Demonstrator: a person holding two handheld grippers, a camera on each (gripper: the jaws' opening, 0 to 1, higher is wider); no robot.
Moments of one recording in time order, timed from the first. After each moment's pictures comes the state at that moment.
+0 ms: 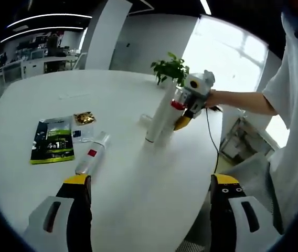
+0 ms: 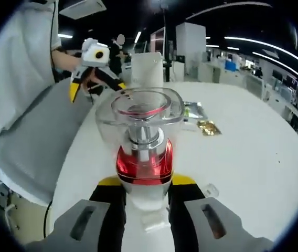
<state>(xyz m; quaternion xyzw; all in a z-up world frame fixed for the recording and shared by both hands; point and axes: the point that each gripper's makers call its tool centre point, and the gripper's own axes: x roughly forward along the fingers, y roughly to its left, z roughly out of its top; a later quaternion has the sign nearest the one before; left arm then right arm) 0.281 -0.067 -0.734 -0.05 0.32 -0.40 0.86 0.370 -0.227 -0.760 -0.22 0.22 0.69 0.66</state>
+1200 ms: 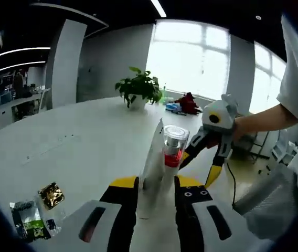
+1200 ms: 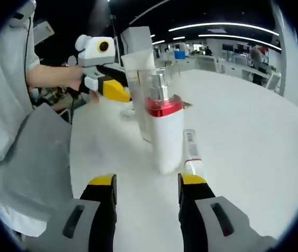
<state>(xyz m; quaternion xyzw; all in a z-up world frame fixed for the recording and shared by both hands) 0.376 -0.194 -0.702 0.03 0.19 -0.52 0.83 0.322 -0.282 -0.774 -0.10 0.29 0.52 0.80</state>
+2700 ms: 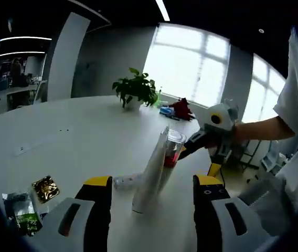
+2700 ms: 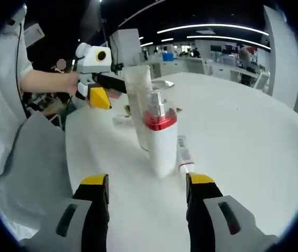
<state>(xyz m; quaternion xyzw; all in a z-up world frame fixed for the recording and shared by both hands) 0.366 -0.175 -0.692 -0.02 0.21 -0.53 0.82 0.319 -0.271 -0.740 -0.10 0.28 0.48 0.83</state>
